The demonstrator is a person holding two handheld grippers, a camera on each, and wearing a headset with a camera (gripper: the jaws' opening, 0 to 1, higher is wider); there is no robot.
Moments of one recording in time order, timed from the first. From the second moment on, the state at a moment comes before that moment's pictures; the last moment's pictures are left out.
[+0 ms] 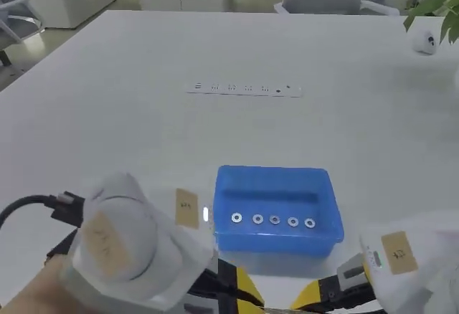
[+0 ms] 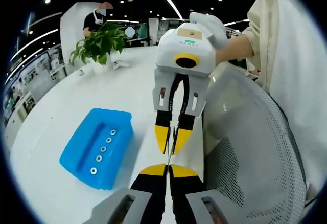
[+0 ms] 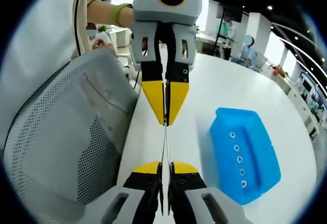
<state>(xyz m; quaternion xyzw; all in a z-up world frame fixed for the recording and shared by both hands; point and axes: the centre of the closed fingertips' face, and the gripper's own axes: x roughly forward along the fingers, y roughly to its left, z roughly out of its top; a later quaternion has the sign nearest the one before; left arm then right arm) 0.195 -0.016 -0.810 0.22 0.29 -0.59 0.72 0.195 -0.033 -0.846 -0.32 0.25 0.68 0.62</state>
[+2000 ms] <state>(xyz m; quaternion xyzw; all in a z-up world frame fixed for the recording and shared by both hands) 0.203 0.007 -0.802 0.09 0.32 -0.45 0.83 0.213 -0.155 -0.741 -0.01 0.19 0.41 0.89</state>
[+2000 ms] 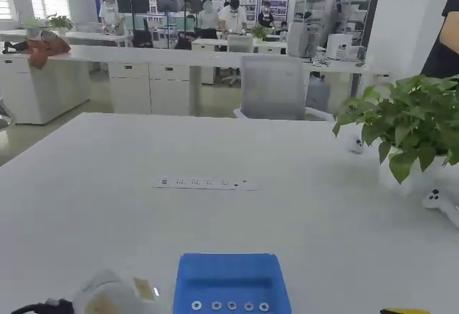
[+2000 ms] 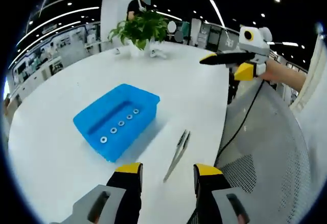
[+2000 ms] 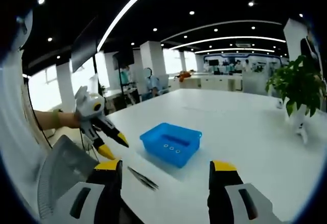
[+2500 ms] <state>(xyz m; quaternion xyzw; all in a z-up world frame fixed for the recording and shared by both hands) 0.217 0.044 -0.708 -0.03 0.15 -0.26 0.95 0.232 -0.167 -0.717 0.01 0.15 0.40 0.90</state>
